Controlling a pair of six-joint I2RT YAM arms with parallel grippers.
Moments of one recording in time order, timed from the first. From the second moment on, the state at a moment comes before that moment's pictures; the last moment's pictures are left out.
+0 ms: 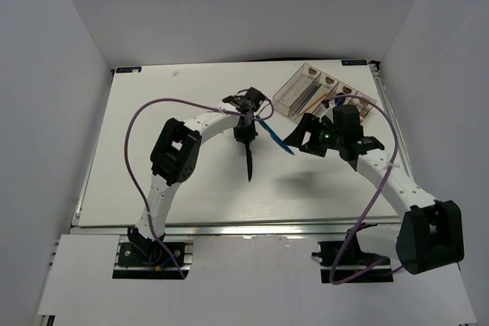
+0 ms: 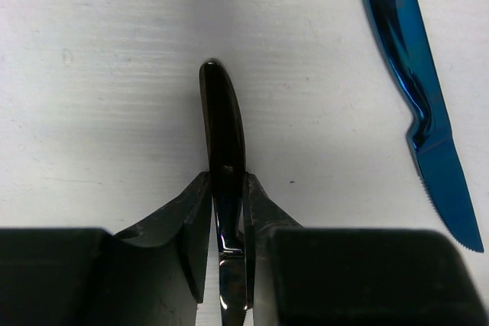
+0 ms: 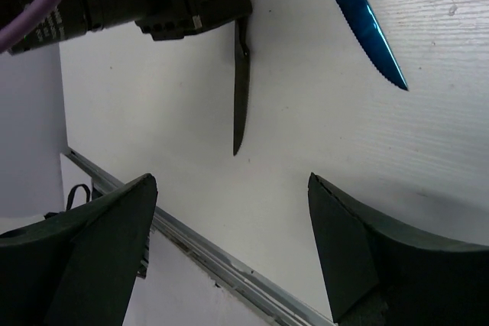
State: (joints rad) left arm -0.65 2.26 1.81 -0.74 -0.18 -0.69; right arm 0.30 1.20 0.83 -0.32 -0.46 0.58
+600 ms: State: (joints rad) left arm -0.68 2.18 1.68 -0.75 -0.08 -0.68; right arm 0.25 1.50 0.84 0.03 -0.53 0.71
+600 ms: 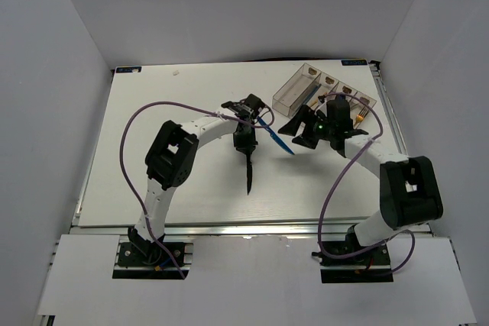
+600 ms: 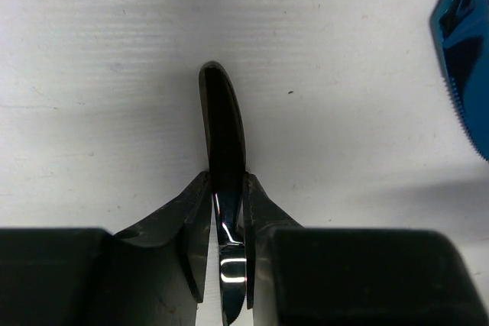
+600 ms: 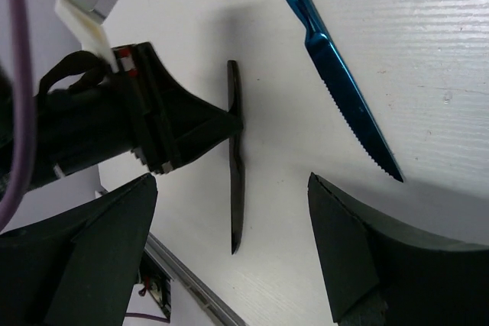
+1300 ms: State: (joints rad) left arm -0.70 2.18 1.73 -0.85 -0.13 -0.67; right arm 0.32 1.68 0.92 -0.01 -0.56 0.72
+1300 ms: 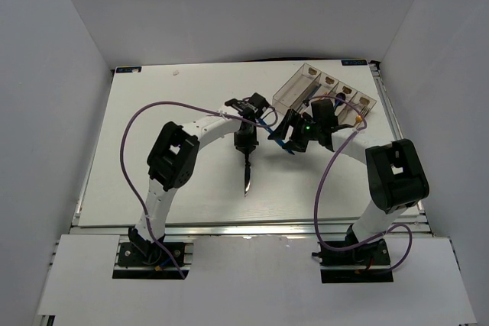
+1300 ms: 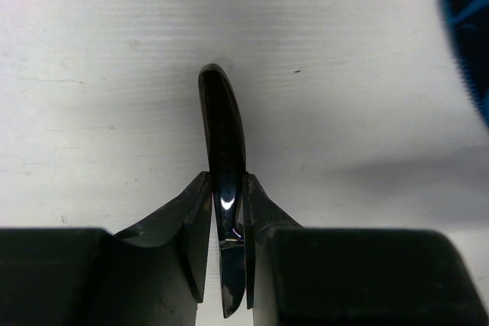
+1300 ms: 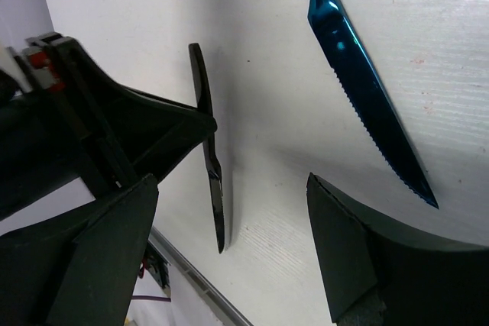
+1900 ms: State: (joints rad) left arm -0.72 2.19 1.84 -0.92 -0.17 -0.64; right arm 0.32 1.74 0.96 0.01 -0.58 0.72
